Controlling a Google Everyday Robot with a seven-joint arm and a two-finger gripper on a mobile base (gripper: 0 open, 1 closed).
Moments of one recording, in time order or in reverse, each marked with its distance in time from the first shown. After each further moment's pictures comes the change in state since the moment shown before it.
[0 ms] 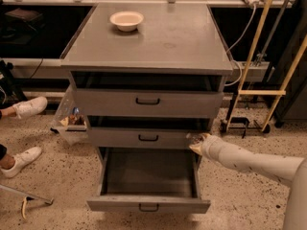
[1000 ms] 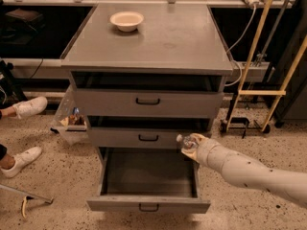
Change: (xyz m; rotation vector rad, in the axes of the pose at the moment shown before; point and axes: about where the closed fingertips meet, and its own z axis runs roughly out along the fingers) arm -0.083 0.048 -0.104 -0.021 -0.122 -0.169
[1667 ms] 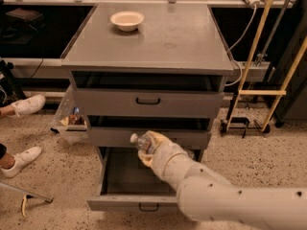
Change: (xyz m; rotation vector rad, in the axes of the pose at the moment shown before) arm -0.196 0.077 -0.070 0.081 -0.193 -0.261
